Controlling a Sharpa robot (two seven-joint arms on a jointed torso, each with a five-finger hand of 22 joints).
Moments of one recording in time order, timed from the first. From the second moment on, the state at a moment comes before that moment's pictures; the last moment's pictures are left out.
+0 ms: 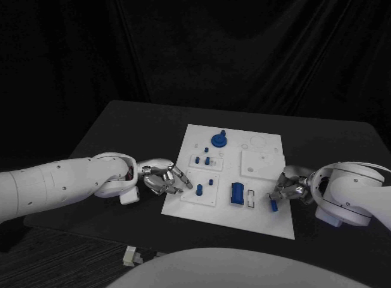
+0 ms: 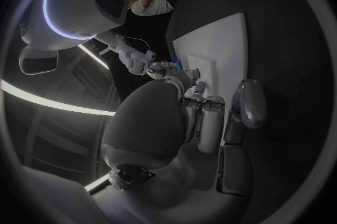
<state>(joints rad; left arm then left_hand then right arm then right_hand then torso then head) 1.03 -0.92 -0.21 1.34 -0.85 0.23 0.39 1.47 0.01 0.37 0.07 0.40 0.72 0.15 0.14 0.08 1.46 0.06 1.51 1.31 1.47 0.02 1.57 1.31 0.06 1.25 0.14 1.33 1.31 1.17 -0.92 -0.21 1.70 -1.08 -0.03 -0.58 1.22 -0.04 0.07 0.10 0.73 1.08 0.03 0.24 0.66 1.47 -0.04 1.57 1.31 1.47 -0.09 1.53 1.31 0.04 1.47 0.01 1.36 1.31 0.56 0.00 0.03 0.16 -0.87</state>
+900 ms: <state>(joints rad) 1.03 -0.92 -0.21 1.35 -0.85 0.23 0.39 1.47 0.01 0.37 0.07 0.40 0.72 0.15 0.14 0.08 1.46 0.06 1.51 1.31 1.47 0.02 1.57 1.31 0.06 1.25 0.14 1.33 1.31 1.17 -0.87 -0.21 1.69 -0.86 -0.16 -0.56 1.14 -0.04 0.18 0.06 0.71 1.05 0.03 0.27 0.69 1.47 -0.04 1.57 1.31 1.47 -0.09 1.53 1.31 0.04 1.47 0.01 1.38 1.31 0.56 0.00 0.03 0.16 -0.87</state>
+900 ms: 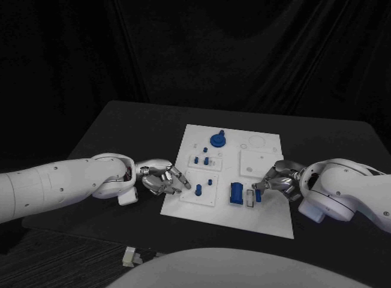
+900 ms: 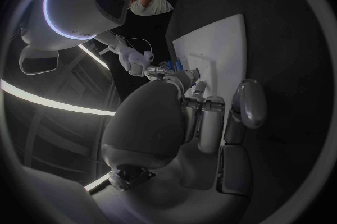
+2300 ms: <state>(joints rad) 1.03 -0.92 -0.21 1.35 -0.85 0.23 0.40 1.47 0.01 0.37 0.07 0.40 0.72 0.15 0.14 0.08 1.46 0.06 1.50 1.31 1.47 0.02 1.57 1.31 0.06 1.25 0.14 1.33 1.31 1.13 -0.82 -0.20 1.66 -0.87 -0.17 -0.61 1.08 -0.03 0.29 0.02 0.49 1.04 0.03 0.28 0.68 1.47 -0.04 1.57 1.31 1.47 -0.09 1.52 1.31 0.04 1.47 0.01 1.38 1.31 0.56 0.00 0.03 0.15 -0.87</state>
